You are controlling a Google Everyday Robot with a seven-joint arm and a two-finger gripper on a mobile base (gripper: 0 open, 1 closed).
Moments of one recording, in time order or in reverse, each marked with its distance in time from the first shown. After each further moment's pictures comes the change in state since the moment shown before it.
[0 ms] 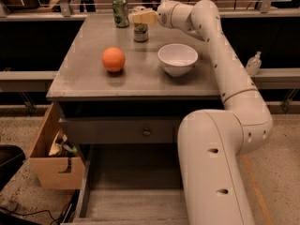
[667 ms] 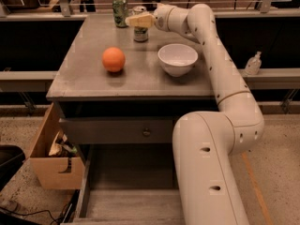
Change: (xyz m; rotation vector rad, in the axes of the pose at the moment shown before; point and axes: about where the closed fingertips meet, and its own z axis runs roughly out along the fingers) arm 0.015 0.007 0.013 -0.031 0.007 0.033
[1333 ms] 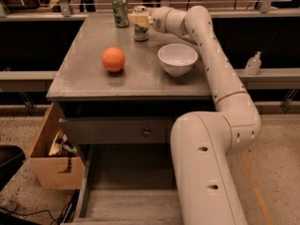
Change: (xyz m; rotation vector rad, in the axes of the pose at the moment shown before) arm 0.007 0.004 0.008 -0.011 0.000 0.011
